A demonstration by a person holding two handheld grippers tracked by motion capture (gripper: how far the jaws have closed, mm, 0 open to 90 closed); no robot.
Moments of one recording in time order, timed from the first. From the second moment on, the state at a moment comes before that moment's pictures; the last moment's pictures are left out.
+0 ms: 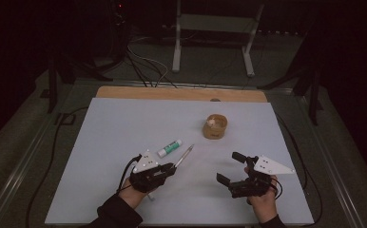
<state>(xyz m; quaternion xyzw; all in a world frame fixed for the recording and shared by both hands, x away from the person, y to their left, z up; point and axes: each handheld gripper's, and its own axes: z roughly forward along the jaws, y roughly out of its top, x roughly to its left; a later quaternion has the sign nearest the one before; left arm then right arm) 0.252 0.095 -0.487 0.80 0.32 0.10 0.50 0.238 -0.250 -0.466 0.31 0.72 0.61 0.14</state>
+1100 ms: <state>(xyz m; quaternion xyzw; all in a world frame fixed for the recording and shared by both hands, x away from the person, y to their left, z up) 0.246 0.098 -0.484 0.77 0.32 0.12 0.54 0.277 -0.190 -0.442 0.40 0.68 0.62 0.01</state>
